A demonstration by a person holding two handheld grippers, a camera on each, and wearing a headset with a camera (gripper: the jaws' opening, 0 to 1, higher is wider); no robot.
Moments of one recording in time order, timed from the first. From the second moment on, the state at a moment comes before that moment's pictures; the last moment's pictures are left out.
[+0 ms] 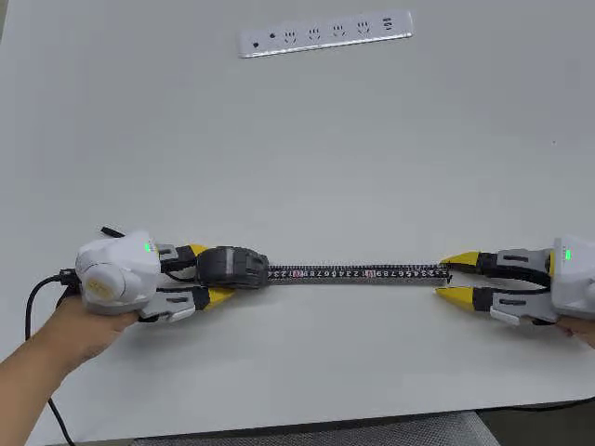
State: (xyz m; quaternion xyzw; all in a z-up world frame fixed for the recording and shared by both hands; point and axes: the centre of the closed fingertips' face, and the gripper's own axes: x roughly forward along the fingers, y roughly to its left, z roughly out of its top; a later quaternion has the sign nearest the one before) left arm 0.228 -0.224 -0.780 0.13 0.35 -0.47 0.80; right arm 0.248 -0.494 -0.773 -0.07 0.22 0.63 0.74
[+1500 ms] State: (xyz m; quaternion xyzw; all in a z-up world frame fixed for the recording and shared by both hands) left arm 0.224 -0.211 -0.758 0.08 0.32 -0.40 0.86; right arm 0.248 -0.481 -0.758 -0.06 0.22 0.55 0.80
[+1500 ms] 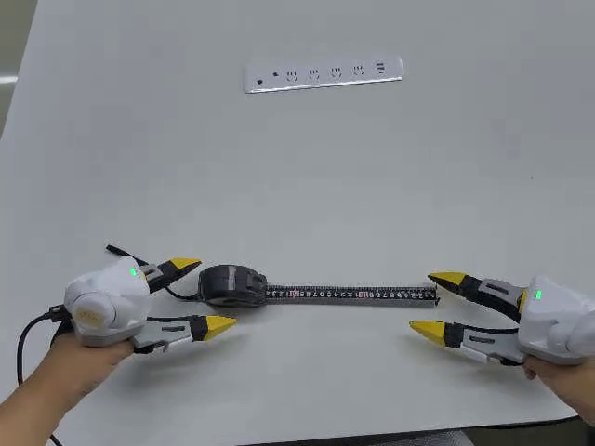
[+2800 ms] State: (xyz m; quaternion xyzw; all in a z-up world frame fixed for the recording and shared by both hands) left arm 0.197 -0.178 -0.740 0.03 0.31 -0.29 0.91; right arm 0.231 -0.486 -0.741 -0.06 0.24 0.47 0.85
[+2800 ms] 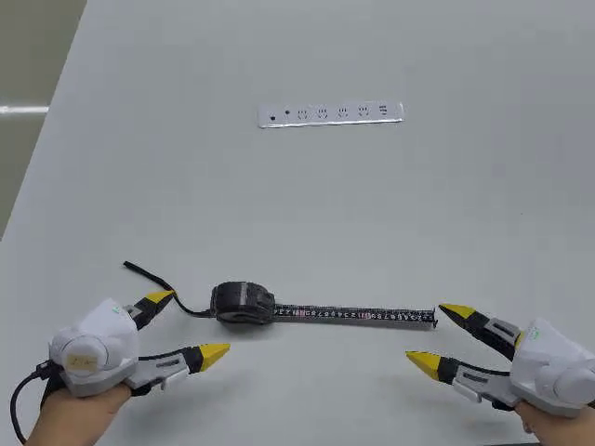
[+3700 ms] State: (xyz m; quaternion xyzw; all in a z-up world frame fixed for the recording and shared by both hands) left arm 0.161 -0.172 -0.733 0.01 0.31 -0.26 0.91; right arm 0.206 -0.491 -0.724 -0.05 0.23 0.44 0.87
